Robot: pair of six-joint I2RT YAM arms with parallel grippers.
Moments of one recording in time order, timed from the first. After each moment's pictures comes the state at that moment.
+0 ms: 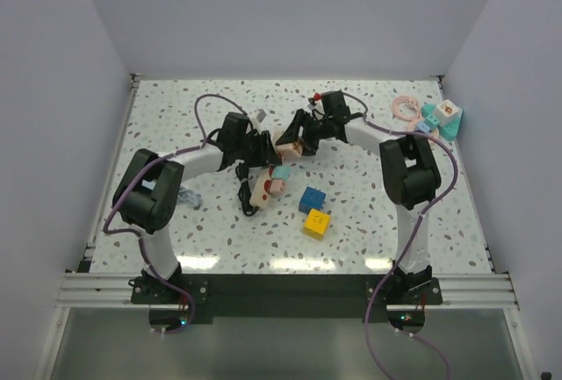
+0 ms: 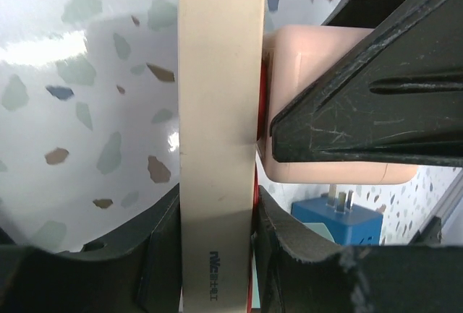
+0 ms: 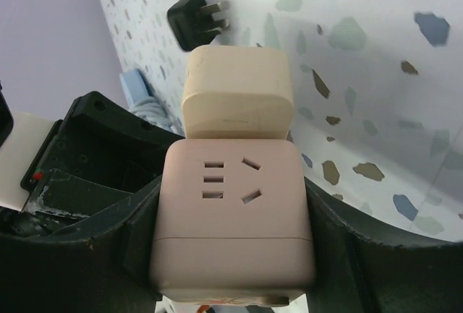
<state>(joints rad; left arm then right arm) -0.42 1.84 1.08 0.03 0.38 -0.53 0.36 2.13 1.53 -0.27 -0.72 0.79</state>
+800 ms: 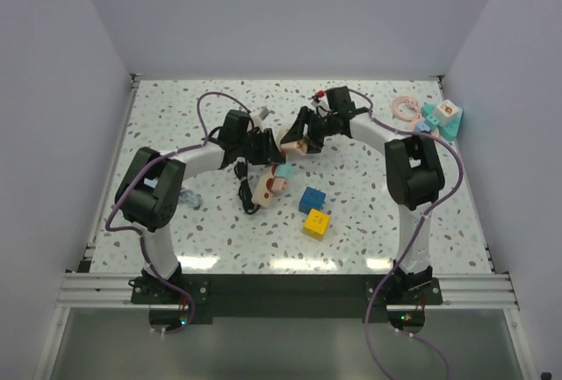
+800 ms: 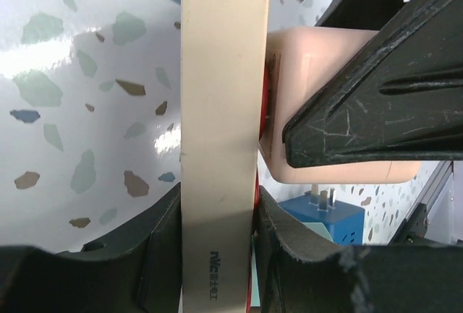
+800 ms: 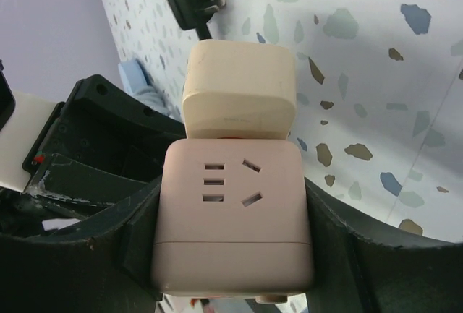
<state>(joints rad) -0.42 1.86 1.11 0.05 0.45 -0.53 0.33 2.11 1.57 -0.40 -0.75 0.71</state>
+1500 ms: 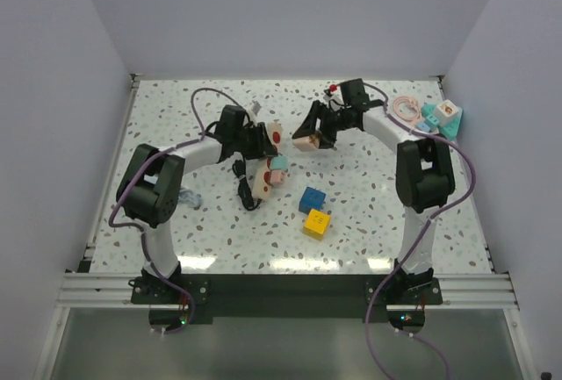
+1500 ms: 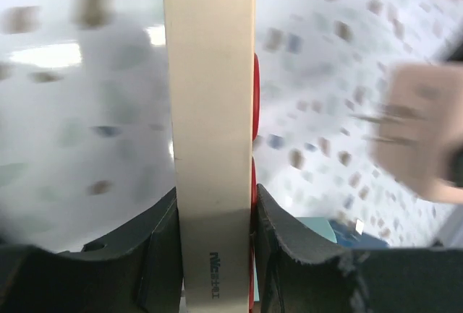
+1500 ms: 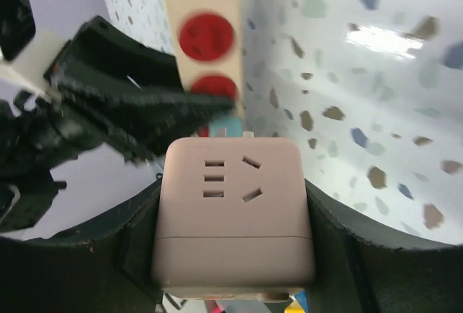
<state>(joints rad) -0.40 1.89 1.17 -0.01 0.41 -0.53 0.29 2.05 1.57 -0.48 -0.73 0.67</state>
